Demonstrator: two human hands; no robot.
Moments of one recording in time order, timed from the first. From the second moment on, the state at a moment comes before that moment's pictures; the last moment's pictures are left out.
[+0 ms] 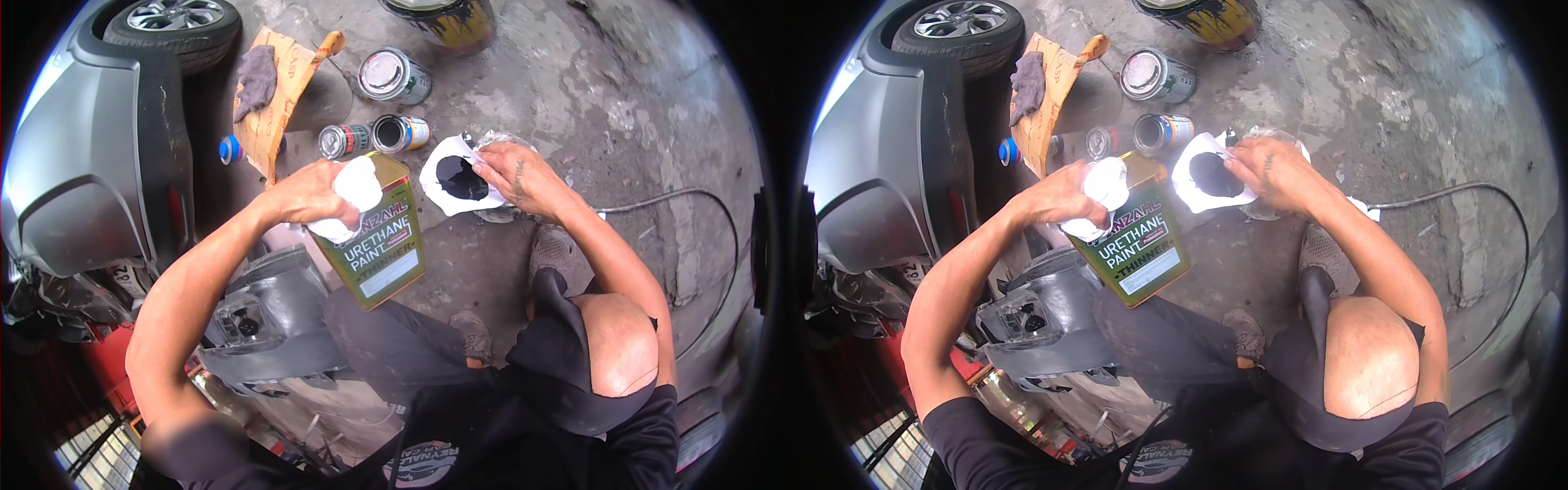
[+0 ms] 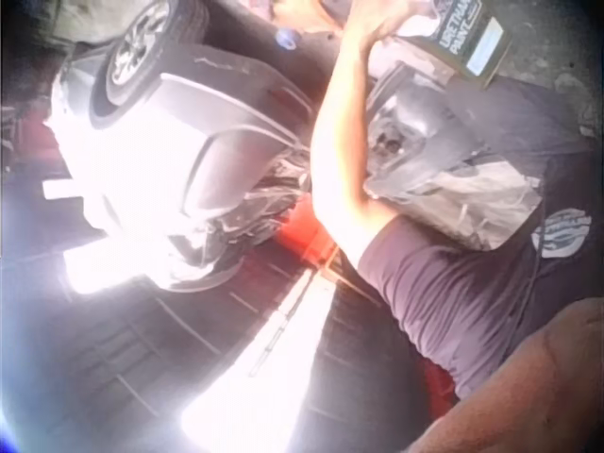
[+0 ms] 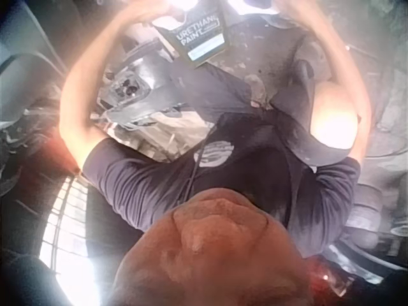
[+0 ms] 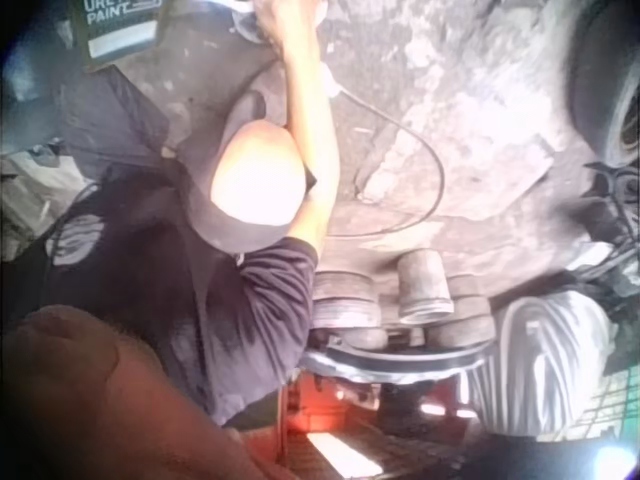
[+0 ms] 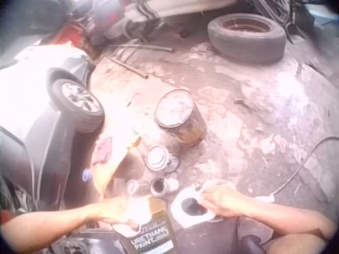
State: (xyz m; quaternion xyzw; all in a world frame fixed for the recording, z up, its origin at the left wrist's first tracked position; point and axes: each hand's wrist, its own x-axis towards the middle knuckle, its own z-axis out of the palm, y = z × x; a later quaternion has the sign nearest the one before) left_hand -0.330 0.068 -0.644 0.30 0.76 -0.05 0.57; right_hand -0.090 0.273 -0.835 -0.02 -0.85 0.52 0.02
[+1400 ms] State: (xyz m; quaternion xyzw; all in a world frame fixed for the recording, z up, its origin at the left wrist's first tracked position) left_hand -0.348 0.077 -0.646 0.18 0.72 -0.13 0.66; right_hand -0.092 0.276 -0.834 -0.04 -0.85 0.52 -0.01
